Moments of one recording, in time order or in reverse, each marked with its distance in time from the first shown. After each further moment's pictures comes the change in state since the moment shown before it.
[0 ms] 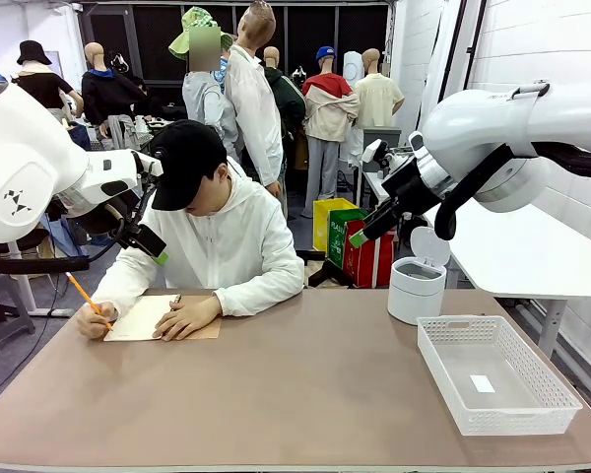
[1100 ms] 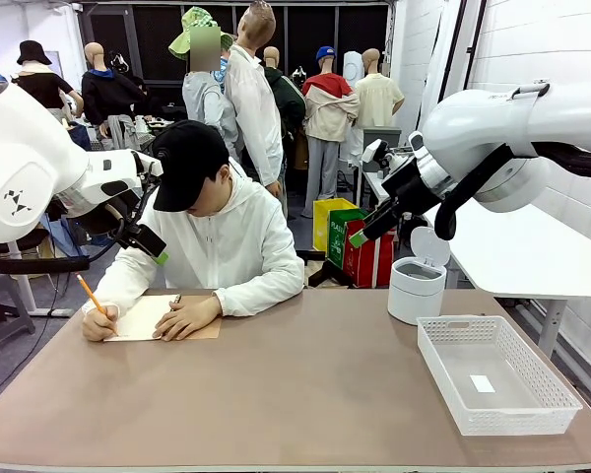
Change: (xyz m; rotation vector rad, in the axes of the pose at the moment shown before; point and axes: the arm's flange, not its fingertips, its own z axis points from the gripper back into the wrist) left arm 0.000 0.000 0.000 0.000 0.000 0.000; right arm 0.000 0.000 0.000 0.000 0.000 0.000
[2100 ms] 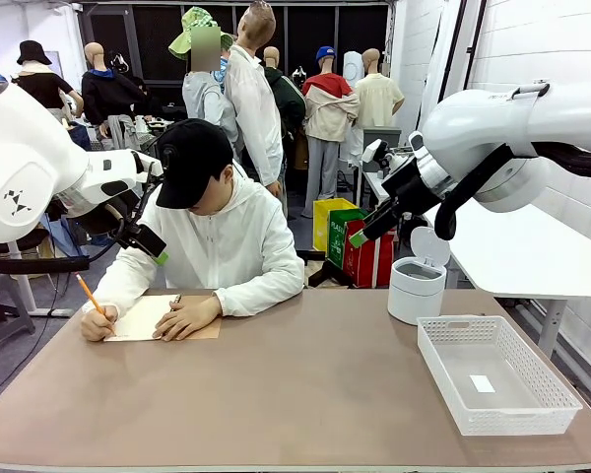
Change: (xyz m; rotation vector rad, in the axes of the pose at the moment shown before) left arm 0.000 0.000 0.000 0.000 0.000 0.000; right arm 0.000 0.000 0.000 0.000 0.000 0.000
